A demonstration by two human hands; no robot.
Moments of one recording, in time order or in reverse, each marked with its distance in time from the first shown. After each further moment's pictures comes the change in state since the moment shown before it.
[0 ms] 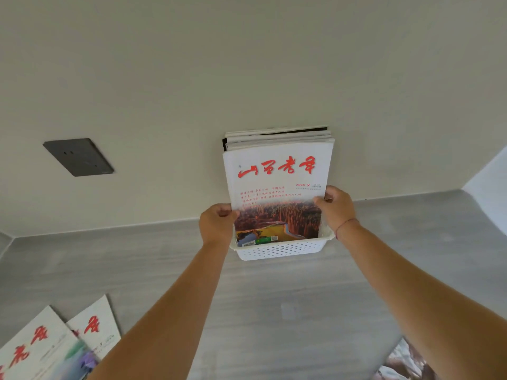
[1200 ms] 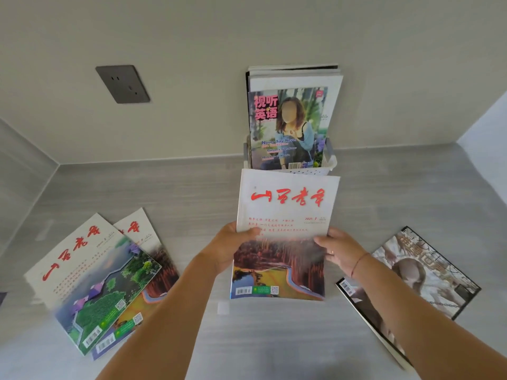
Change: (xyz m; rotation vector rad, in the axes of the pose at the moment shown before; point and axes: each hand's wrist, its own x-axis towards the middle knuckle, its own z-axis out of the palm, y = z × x) left_hand -0.170 -0.104 -0.090 -0.259 -0.667 -0.337; right_hand -0.220 0.089 -0.013 0.308 -0.445 0.489
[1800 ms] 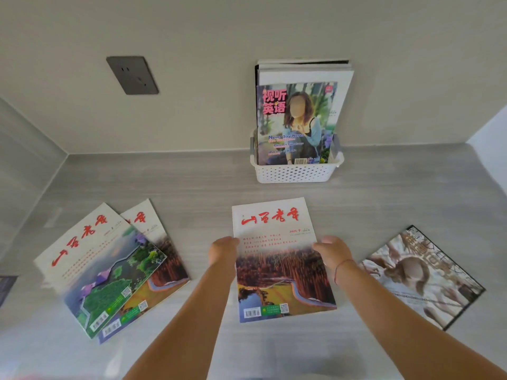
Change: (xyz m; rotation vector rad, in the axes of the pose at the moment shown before) left_hand 0.010 -0.047 -0.008 -0.053 0.595 -0.223; right_hand -0.007 0.015 0.028 -0.385 0.240 0.038
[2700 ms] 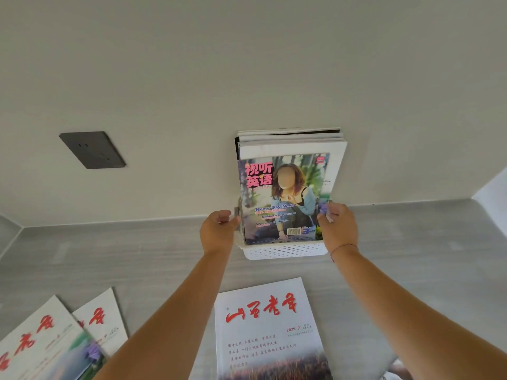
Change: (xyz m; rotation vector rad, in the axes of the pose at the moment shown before) left_hand 0.077 0.198 0.078 0.119 0.142 0.591; right_hand 0.142 -0.159 -0.059 0.167 0.451 -0.404
